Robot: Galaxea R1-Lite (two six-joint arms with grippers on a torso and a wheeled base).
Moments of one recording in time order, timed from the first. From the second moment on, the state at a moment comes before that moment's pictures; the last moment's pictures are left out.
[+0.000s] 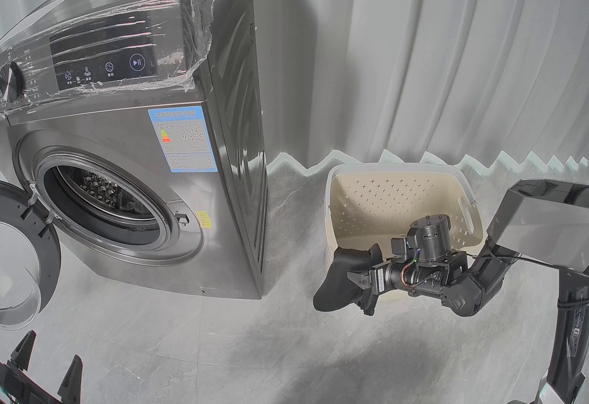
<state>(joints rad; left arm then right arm) 0.00 0.02 -0.02 0.01 -0.02 -0.03 0.46 2.26 -0.78 -0.90 0.03 0.12</state>
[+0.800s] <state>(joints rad) 0.00 0.02 -0.02 0.01 -0.02 -0.03 0.45 2.24 -0.73 -0.96 0.04 0.11</state>
